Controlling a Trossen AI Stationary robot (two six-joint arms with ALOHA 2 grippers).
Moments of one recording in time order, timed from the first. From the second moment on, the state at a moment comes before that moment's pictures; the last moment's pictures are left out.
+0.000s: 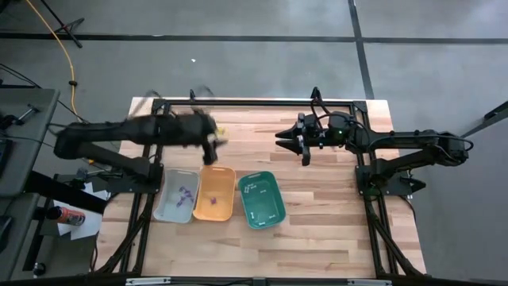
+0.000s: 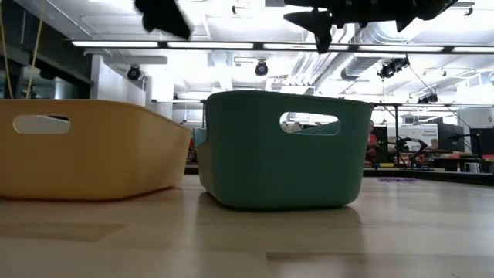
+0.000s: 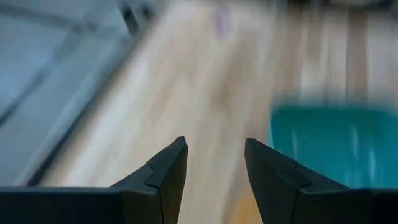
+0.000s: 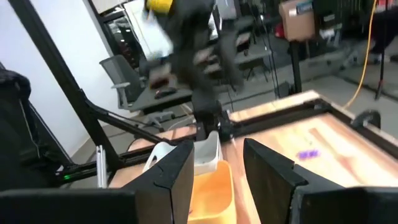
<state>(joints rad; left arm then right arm) 0.05 1.15 1.14 -0.70 -0.27 -0.13 -0.20 1.14 0.73 0.38 -0.24 0.29</state>
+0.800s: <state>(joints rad) 0.18 1.19 0.71 0.52 0.08 -0.21 -0.20 1.14 0.73 0.44 -0.24 0.20</state>
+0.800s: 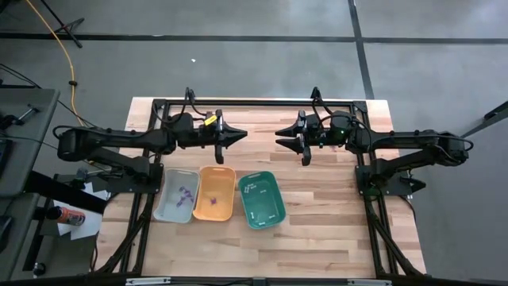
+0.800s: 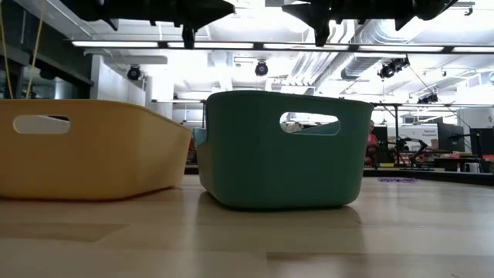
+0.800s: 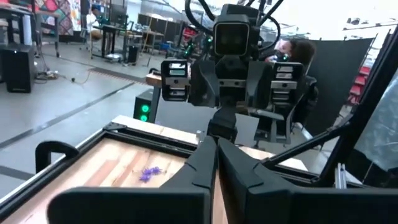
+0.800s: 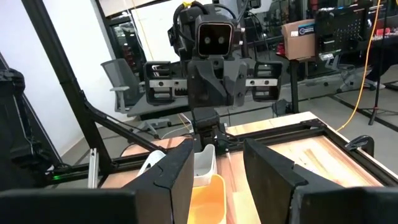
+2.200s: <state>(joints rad) 0.21 1.16 0.71 0.50 0.08 -0.29 -0.69 1.40 0.69 -0.63 0.07 0.57</state>
